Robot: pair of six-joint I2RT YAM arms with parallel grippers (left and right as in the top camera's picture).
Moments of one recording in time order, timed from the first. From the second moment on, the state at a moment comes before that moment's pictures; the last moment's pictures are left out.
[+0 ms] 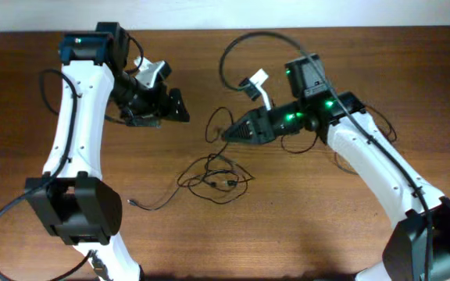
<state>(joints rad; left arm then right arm) -0.01 1.96 1.96 -1.61 0.56 0.15 0.36 1.70 1.39 -0.63 -1.29 0.23</state>
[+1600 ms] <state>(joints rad) -0.21 1.83 1.33 -0.70 0.36 -0.27 0.31 1.70 1.39 -0.59 -0.80 0.74</state>
